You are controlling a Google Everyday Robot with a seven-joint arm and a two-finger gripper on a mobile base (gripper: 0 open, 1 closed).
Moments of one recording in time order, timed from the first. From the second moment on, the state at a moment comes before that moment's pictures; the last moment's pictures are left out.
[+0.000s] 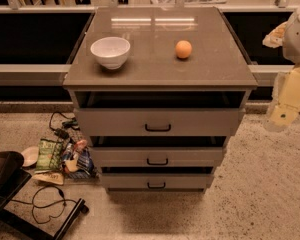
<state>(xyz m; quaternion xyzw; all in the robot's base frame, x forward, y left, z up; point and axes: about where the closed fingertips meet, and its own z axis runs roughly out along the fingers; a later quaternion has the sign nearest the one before) 0.438 -0.216 0.977 -0.60 0.78 -0.04 0.16</state>
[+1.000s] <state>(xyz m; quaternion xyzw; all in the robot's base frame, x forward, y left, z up) 0.450 -0.205 0.883 -0.61 0.77 0.00 0.17</state>
